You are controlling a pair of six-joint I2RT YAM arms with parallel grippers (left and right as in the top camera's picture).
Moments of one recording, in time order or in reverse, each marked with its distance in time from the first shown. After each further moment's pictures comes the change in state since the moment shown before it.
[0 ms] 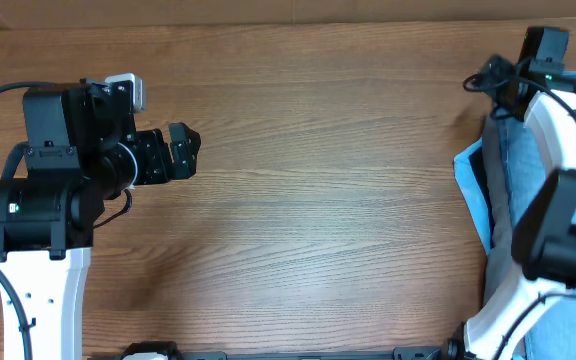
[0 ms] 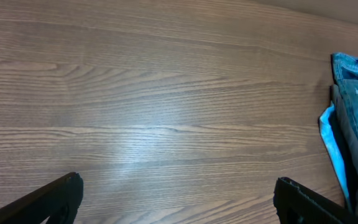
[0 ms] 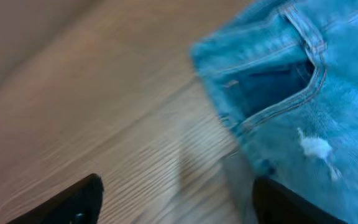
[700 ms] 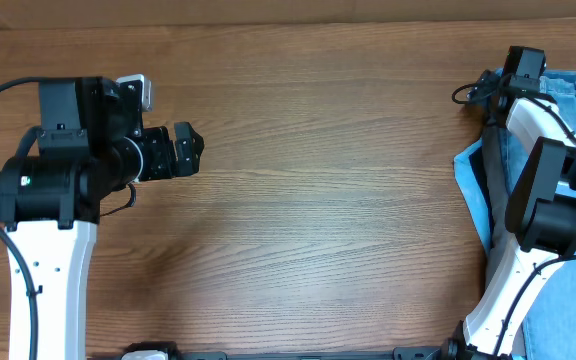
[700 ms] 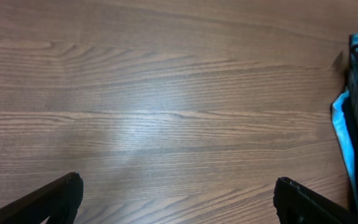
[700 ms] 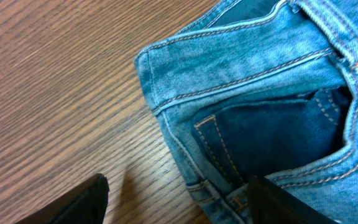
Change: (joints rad) left arm 0.000 0.078 0.000 -0.033 0.000 0.018; right arm -0.006 0.196 0.005 0.243 0.112 -0.083
